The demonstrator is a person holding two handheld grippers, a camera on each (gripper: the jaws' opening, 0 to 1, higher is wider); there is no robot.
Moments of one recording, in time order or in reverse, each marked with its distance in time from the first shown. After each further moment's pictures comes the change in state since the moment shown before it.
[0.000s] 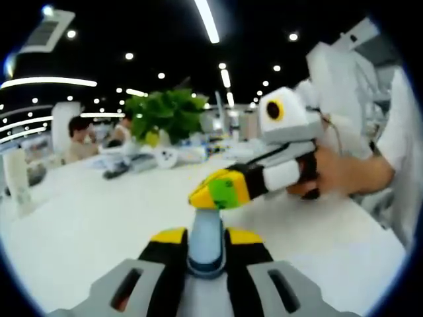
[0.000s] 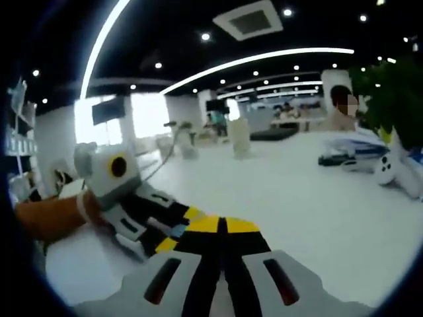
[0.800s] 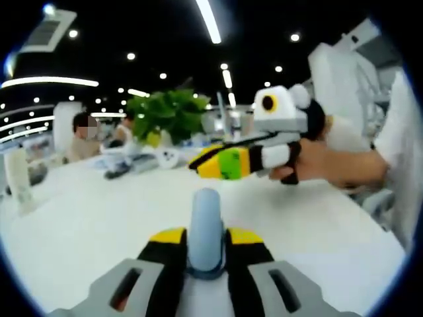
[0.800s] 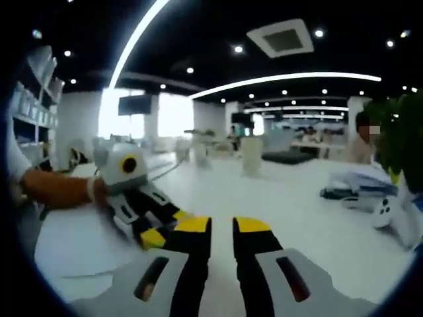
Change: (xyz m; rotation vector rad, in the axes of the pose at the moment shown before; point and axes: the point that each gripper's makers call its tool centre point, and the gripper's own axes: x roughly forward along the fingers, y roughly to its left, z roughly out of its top) left arm 0.000 -0.001 0.002 -0.004 -0.007 0.008; right arm -0.019 -0.035 0.009 -0.182 -0.064 0.143
